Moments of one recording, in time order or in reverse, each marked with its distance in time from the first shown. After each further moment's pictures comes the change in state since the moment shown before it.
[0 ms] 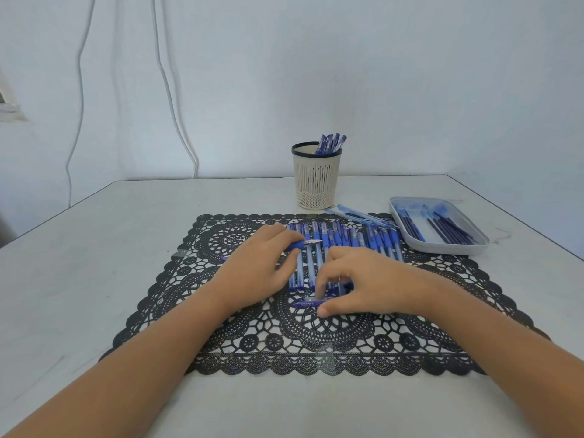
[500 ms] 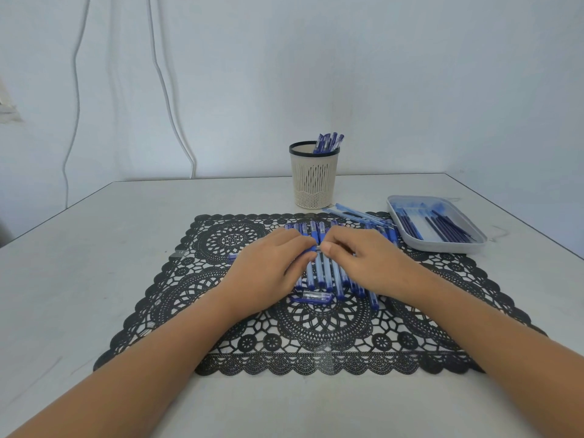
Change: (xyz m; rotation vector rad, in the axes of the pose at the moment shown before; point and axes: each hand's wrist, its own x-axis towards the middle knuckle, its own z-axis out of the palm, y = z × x) left_hand 0.003 0.014 0.004 0.044 0.085 0.142; right_hand 0.006 0.008 0.002 0.219 0.374 0.098
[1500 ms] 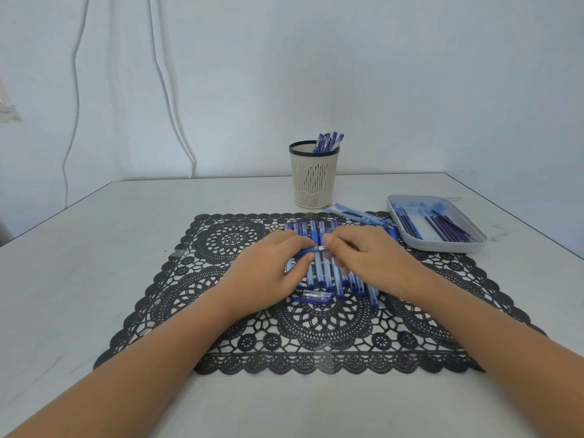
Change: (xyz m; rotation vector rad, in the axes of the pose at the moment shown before) left_hand -0.001 0.001 -0.003 -0.061 -0.038 -0.062; right_hand -0.001 -0.001 -0.002 0.050 0.042 0.048
